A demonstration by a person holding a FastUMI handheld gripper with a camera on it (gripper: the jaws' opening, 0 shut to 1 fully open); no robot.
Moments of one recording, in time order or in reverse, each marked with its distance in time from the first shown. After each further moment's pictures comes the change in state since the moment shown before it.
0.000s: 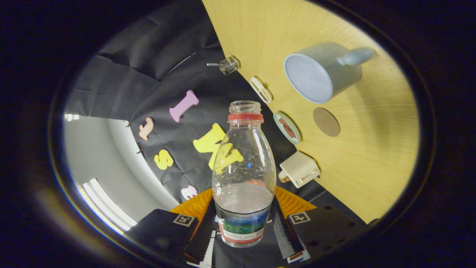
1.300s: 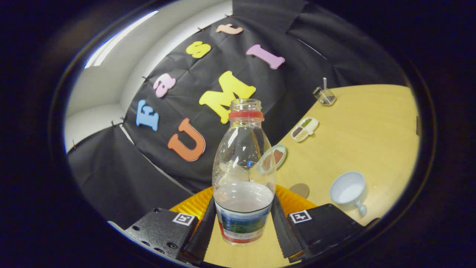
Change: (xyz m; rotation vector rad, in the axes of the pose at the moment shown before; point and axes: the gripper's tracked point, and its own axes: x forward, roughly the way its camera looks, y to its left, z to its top) arm 0.008 0.005 -0.020 -1.420 0.155 -0.237
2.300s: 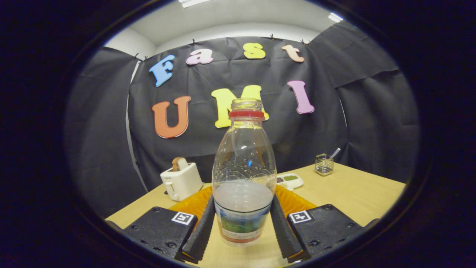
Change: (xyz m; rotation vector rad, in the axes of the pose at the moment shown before) arm 0.108 -0.051 0.006 -0.564 -0.165 -0.179
